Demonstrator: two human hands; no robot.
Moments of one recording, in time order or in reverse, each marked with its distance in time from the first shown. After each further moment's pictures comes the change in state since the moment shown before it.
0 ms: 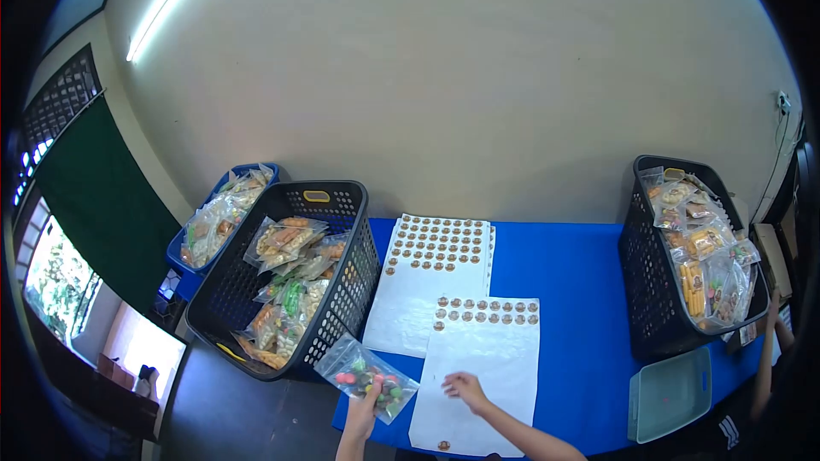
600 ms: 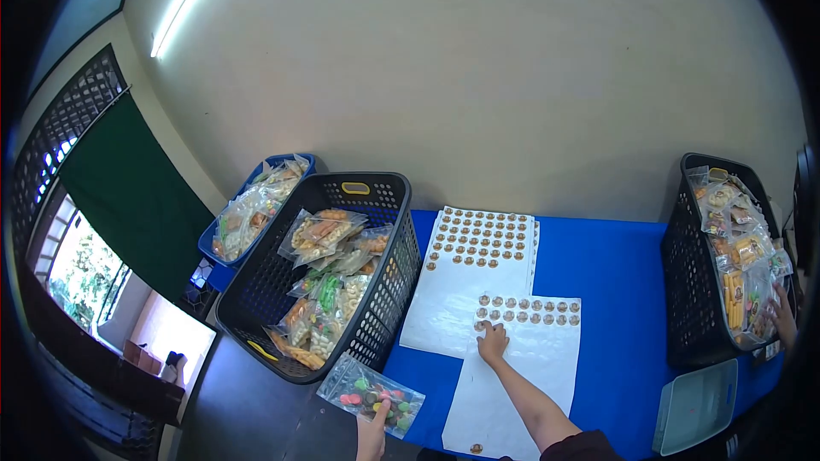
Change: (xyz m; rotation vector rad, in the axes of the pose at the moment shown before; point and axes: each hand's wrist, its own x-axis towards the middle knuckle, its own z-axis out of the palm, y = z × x) left_hand -0.021 0.000 -0.045 0.097 0.267 0.115; right_hand 0.154 -0.005 0.010 -1.160 0.521 -0.216
